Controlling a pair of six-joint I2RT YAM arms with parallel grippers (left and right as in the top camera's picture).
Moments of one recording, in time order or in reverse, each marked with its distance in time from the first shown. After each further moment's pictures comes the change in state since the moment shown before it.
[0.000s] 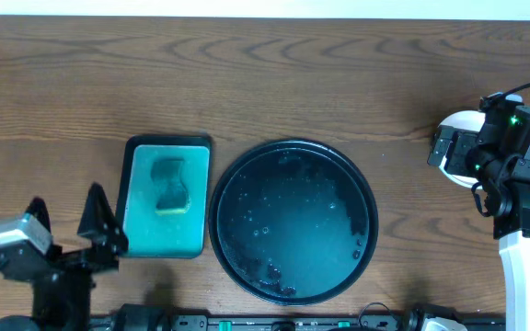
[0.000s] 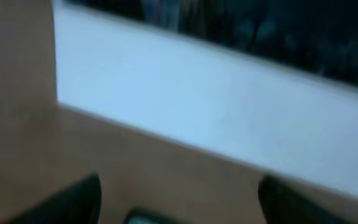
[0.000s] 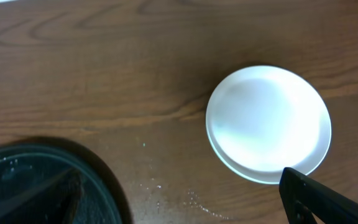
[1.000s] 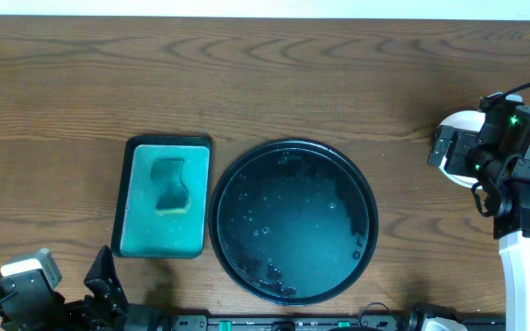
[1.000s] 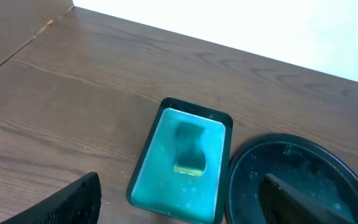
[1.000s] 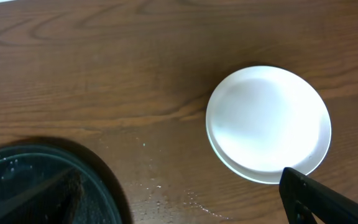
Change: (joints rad) left arm -0.049 0.084 0.315 -0.697 0.002 -0.023; right arm 0.000 0.000 0.000 0.000 0.000 0.000
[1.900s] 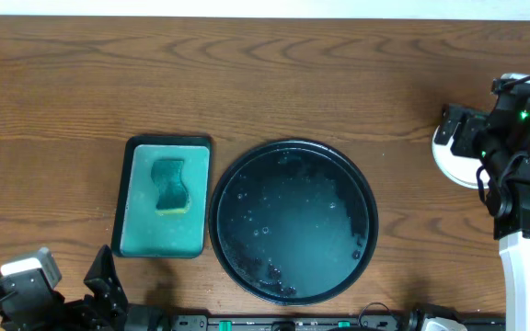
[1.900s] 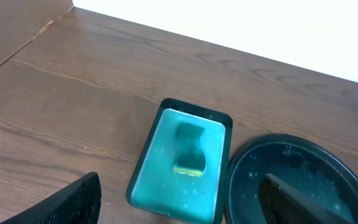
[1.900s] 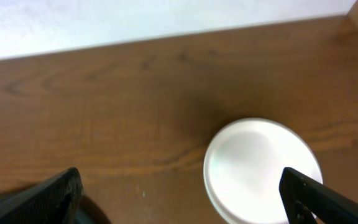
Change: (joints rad) left arm 0.000 0.000 0.000 0.001 0.000 0.000; right arm 0.000 -0.003 0.000 0.161 0.001 0.003
